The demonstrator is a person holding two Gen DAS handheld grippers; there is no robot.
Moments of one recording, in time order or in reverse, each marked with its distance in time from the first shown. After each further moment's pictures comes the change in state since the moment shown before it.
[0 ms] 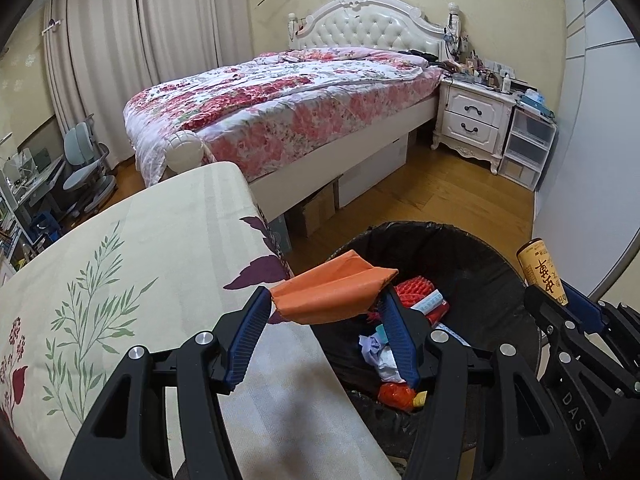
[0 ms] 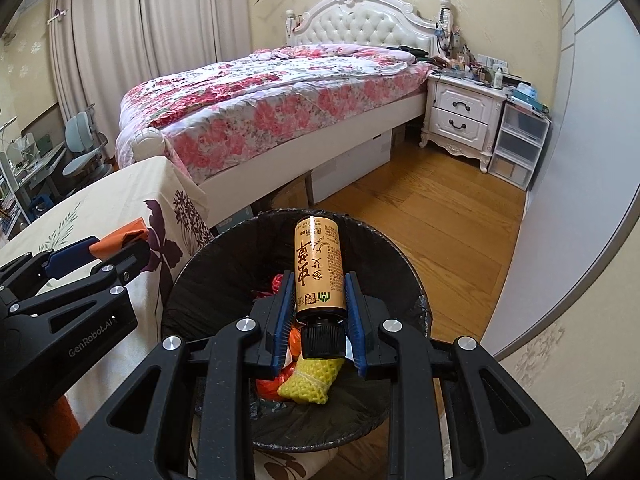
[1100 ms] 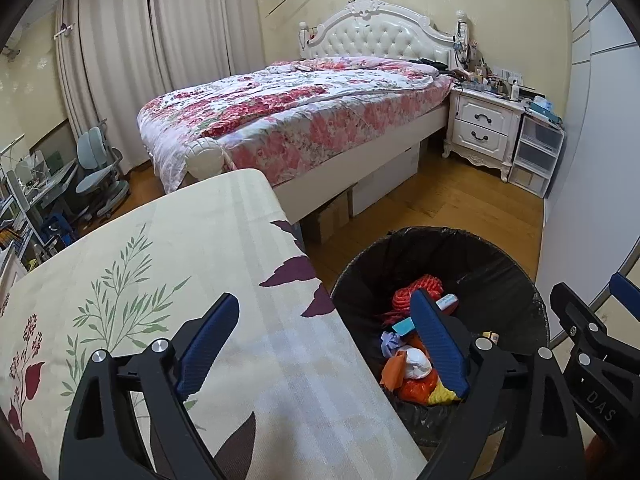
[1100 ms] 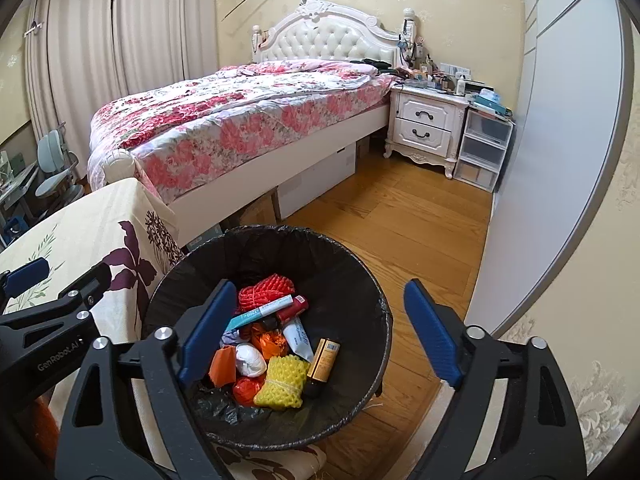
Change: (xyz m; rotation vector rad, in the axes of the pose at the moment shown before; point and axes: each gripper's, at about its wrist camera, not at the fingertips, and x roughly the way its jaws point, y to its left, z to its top) left arm -0.023 0.018 -0.007 -0.009 -0.038 0.050; right arm -0.025 -0.007 -0.003 0.045 -0.068 -0.126
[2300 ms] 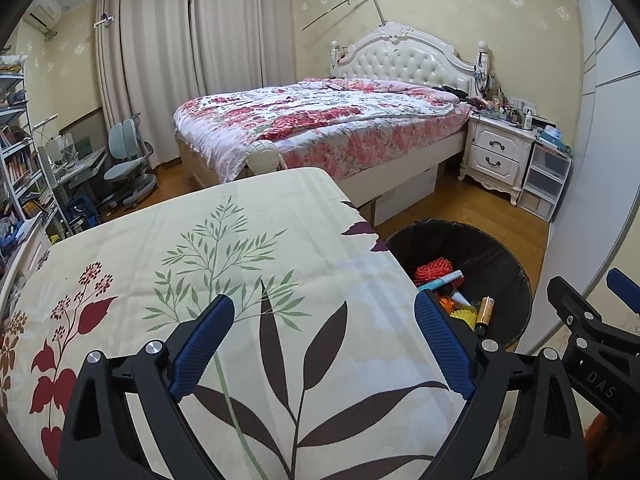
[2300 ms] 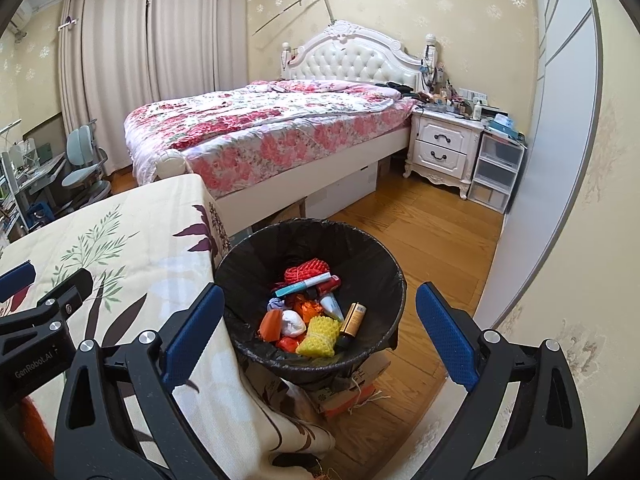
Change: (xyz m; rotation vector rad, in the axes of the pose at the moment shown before) left arm -0.107 0.057 -0.057 -0.087 -0.064 0.044; right arm -0.105 0.031 -0.037 -0.067 -0.069 0.080
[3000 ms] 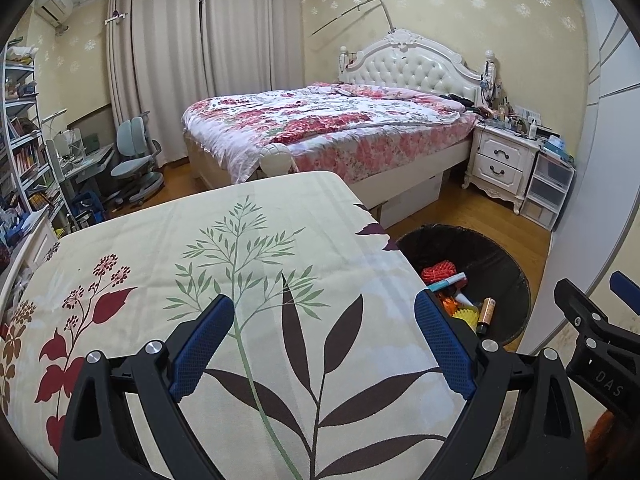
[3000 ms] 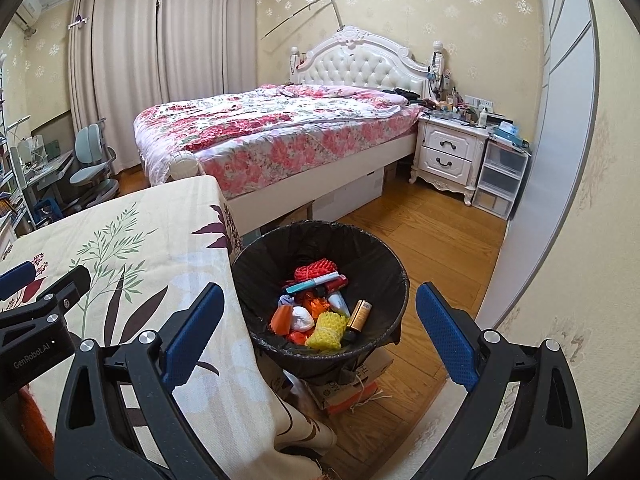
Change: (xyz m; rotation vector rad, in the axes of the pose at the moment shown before) left arm -0.016 0.016 -0.006 -0.024 -0.018 0.011; right arm -0.015 0.007 -0.003 -0.010 -0.011 0.017
